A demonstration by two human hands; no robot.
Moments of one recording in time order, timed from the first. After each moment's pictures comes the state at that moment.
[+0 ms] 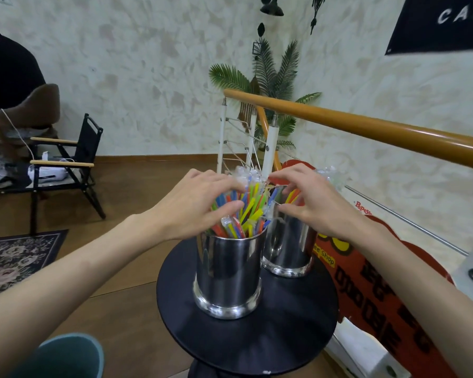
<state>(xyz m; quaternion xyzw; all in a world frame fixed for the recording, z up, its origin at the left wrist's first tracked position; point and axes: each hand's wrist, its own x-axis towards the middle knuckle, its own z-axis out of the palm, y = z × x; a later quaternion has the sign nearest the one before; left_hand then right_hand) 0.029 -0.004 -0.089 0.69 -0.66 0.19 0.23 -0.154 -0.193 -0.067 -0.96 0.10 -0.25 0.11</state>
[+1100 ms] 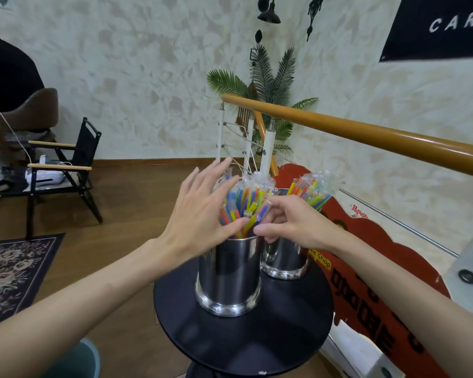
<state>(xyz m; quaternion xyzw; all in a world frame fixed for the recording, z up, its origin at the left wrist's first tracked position) 0.005 -0.017 -0.116 0.71 -0.56 0.31 0.29 -0.150 -0.179 -0.086 -0.92 0.07 -0.15 0.37</state>
